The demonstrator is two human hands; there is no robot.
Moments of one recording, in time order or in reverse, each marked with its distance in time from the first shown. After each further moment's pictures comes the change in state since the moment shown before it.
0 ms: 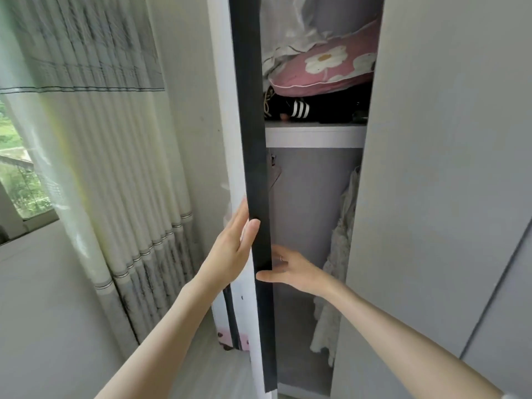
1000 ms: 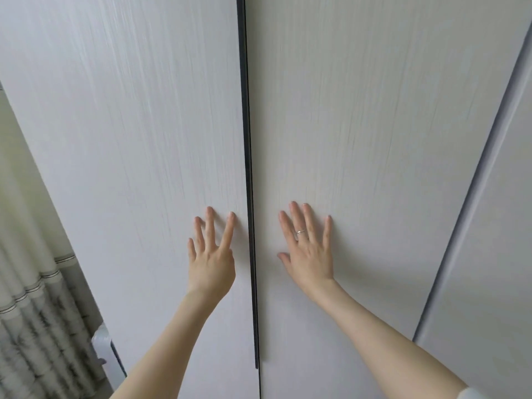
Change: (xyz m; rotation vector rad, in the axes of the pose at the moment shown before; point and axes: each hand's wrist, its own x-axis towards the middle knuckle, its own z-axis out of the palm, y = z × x) left_hand 0.205 -0.046 0.245 0.594 0.103 -0.005; right_hand 0.037 0.167 -0.269 -1.382 0.963 0.049
